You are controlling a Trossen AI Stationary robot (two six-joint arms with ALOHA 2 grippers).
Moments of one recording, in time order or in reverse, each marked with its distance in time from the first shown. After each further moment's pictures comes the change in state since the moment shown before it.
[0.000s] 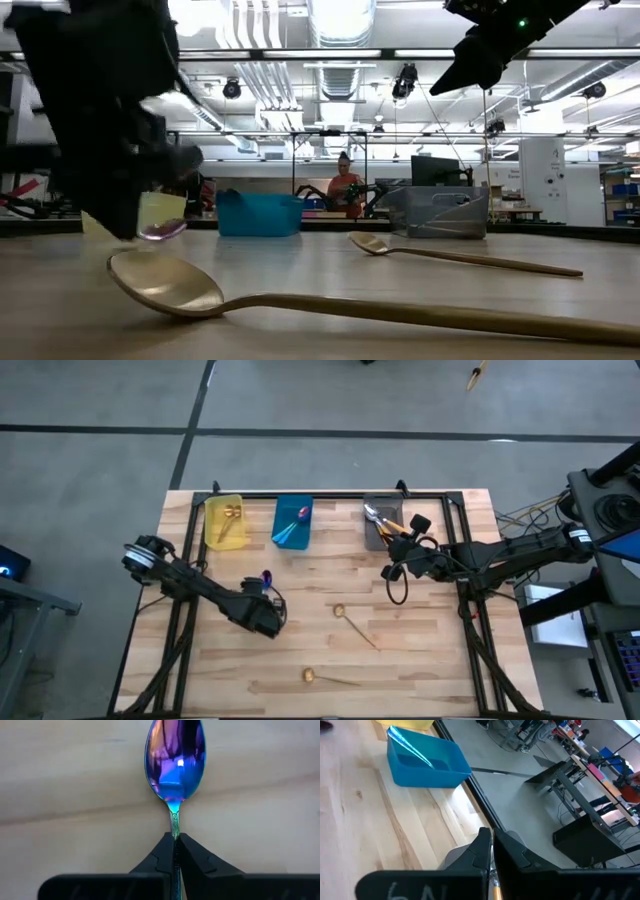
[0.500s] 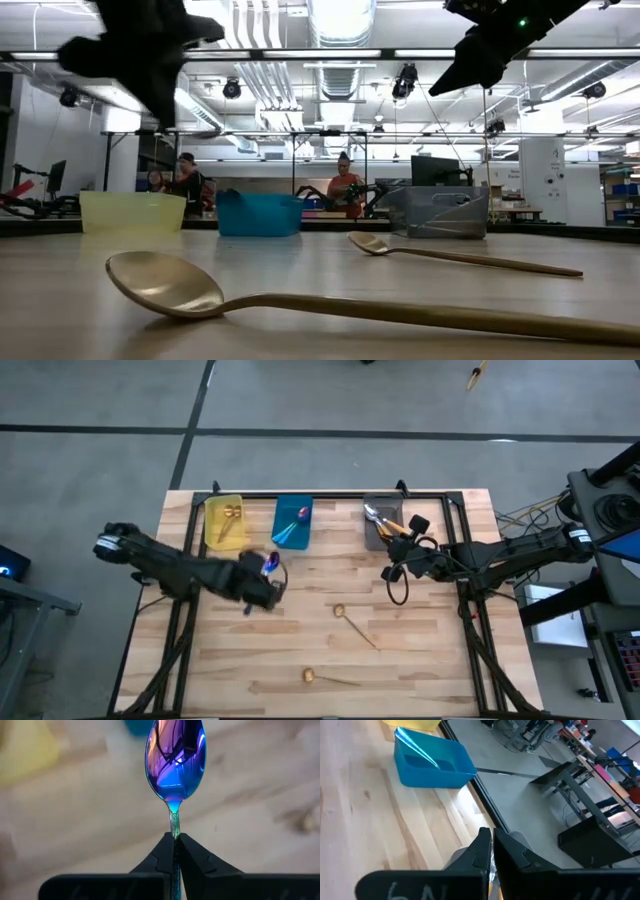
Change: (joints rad) left arm 0.131 -0.288 0.262 -0.304 0.015 0.386; right arm 0.000 0.000 0.000 0.000 -0.027 0.002
